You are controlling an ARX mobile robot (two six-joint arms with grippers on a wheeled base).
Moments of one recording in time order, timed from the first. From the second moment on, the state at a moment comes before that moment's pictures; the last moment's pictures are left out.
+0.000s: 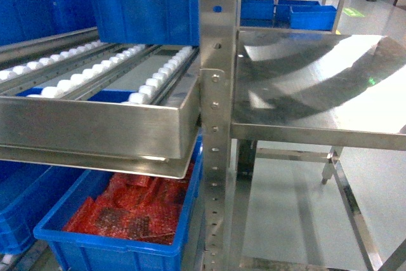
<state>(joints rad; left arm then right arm) -0.53 0.27 0.23 -0.02 -0.72 -0.11 0.00 0.01 0.01 -0.01 0.00 0.00</state>
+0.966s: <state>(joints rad) -0.53 0.27 0.23 -0.02 -0.72 -0.11 0.00 0.01 0.01 0.00 0.00 0.00</state>
